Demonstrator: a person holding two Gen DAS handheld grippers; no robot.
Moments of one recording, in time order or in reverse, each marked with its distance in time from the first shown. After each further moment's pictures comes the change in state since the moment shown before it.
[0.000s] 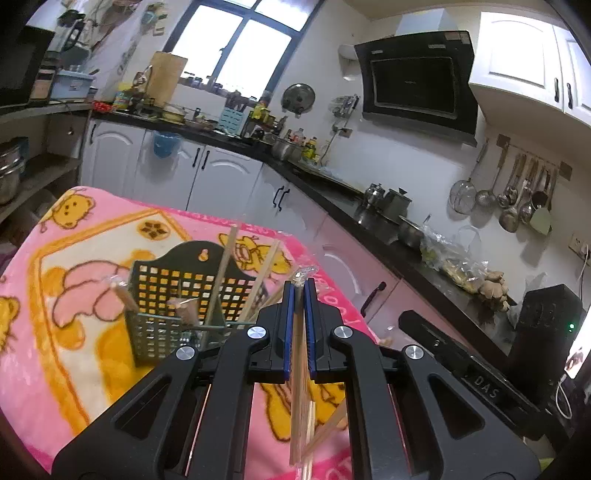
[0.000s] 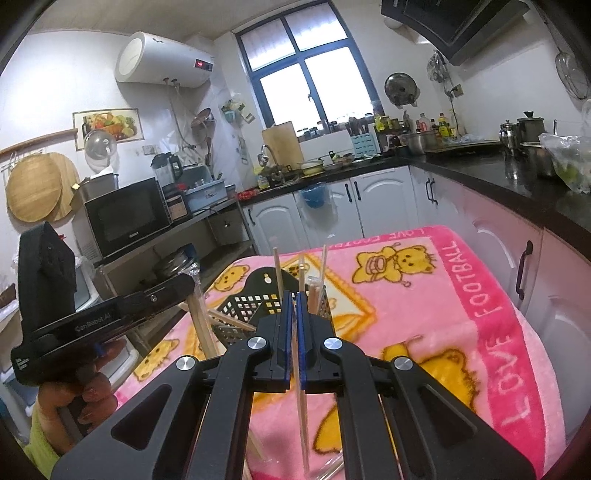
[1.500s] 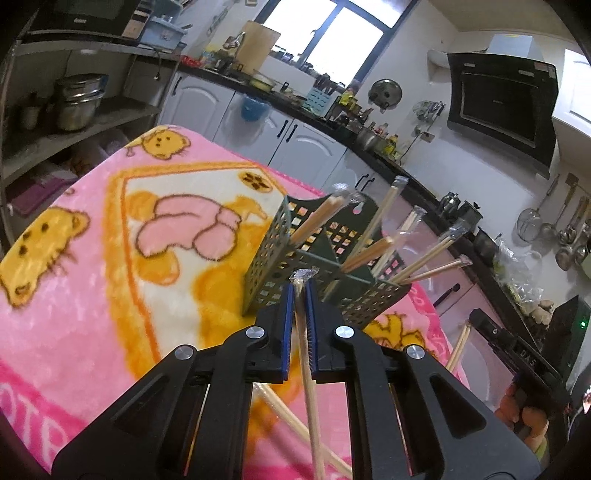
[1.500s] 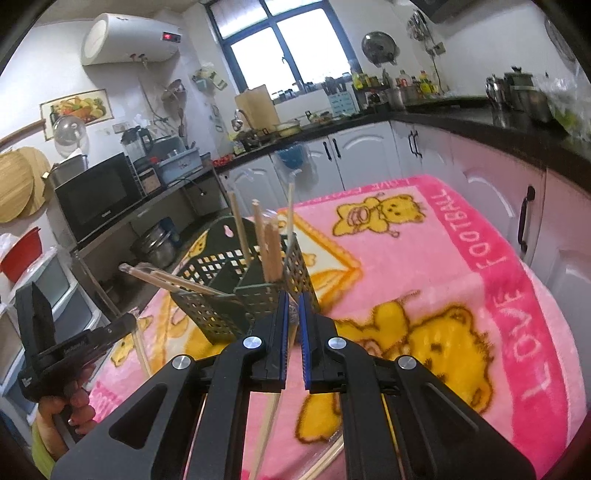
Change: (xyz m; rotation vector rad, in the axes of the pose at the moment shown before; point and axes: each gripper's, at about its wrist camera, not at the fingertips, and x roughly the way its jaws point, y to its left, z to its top) left arm -0.020 0.120 -0.047 -0.225 0.048 0.222; right arm 0.049 -0.021 -0.031 0.049 0.132 -0.057
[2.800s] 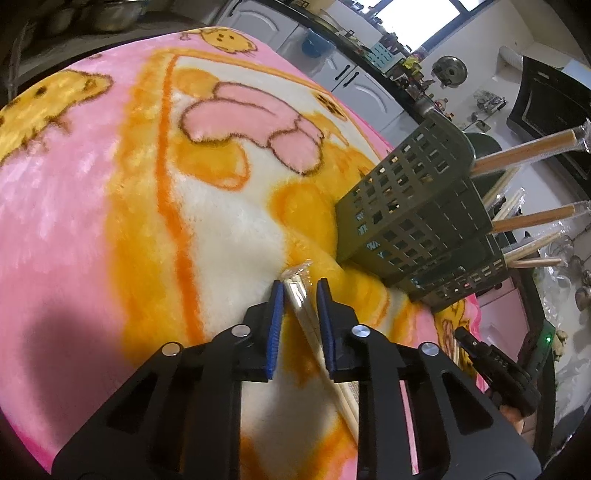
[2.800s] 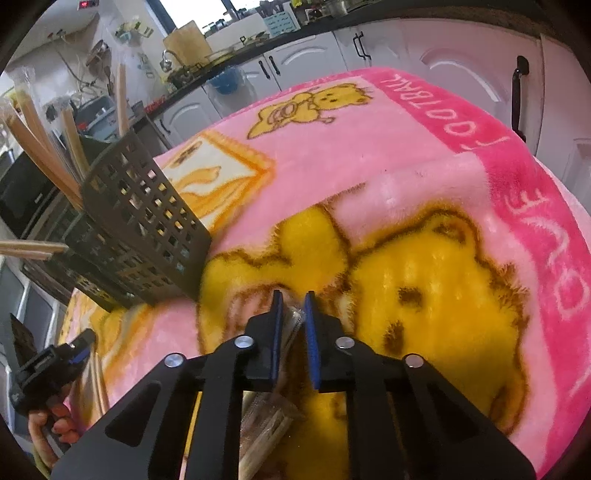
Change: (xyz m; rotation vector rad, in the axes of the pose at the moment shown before) left arm 0.086 0.090 -0.042 -0.234 0.224 0.066; right arm 0.112 -0.086 -0.050 0.188 0.303 -0.129
